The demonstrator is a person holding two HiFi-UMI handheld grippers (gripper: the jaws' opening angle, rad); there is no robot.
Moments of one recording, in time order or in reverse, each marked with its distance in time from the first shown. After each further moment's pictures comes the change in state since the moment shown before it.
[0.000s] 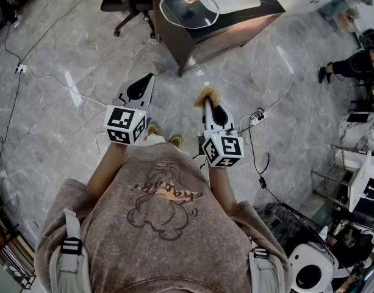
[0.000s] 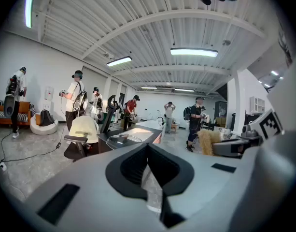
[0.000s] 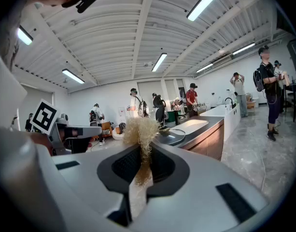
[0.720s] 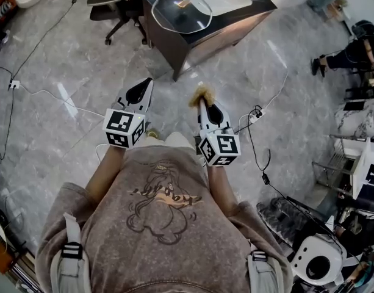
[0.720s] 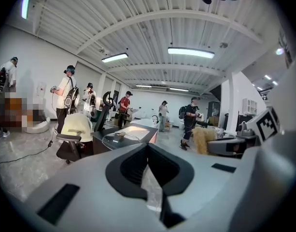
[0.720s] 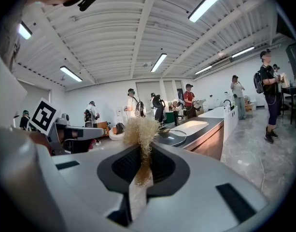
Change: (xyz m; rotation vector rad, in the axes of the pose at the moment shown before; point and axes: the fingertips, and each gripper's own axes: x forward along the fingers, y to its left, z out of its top) left arm 0.016 0.027 -0.005 0.005 0.023 -0.080; right arm 0.036 0.019 -0.002 -0.011 -0.011 -0.026
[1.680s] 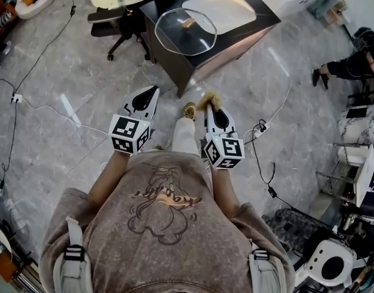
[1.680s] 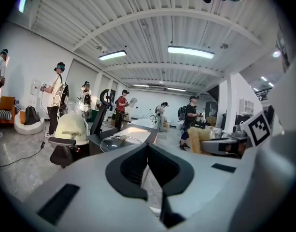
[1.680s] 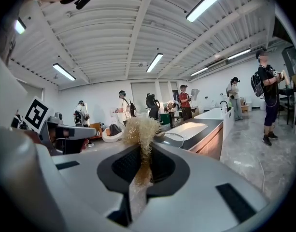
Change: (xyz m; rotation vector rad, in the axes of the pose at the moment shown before) left arm 0.068 0.051 0.012 0.003 0.006 -0.051; right arm 0.085 -0.039 0.011 0.010 -0.011 -0.067
